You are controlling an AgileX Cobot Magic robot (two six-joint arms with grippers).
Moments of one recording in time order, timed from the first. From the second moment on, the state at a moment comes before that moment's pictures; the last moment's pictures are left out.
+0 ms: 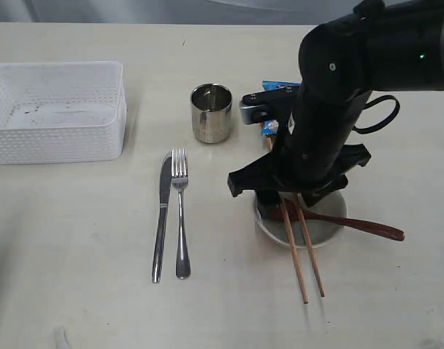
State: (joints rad) left arm -0.15 0.00 0.00 0.11 0.33 -0.09; right arm 0.67 1.71 -1.01 0.06 0.90 0.28
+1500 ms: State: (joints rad) left arm -0.15 0.00 0.00 0.11 0.33 -0.09; right arm 0.68 1.79 -1.01 0.00 0.89 0.30
